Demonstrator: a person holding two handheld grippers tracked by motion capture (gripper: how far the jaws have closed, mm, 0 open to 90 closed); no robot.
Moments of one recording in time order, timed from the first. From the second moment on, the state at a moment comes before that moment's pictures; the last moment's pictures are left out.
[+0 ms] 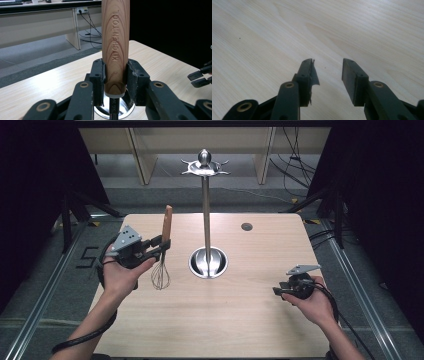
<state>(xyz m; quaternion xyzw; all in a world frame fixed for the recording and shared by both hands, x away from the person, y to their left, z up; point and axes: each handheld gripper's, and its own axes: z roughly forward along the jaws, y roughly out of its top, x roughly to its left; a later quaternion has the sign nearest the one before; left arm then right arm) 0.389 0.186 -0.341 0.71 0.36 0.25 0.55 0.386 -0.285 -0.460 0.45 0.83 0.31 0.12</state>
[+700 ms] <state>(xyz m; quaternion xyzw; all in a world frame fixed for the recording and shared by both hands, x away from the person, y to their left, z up) 0.403 0.181 -0.319 0.71 0.35 0.26 0.55 0.386 -0.286 -0.460 0.45 0.83 0.31 0.13</state>
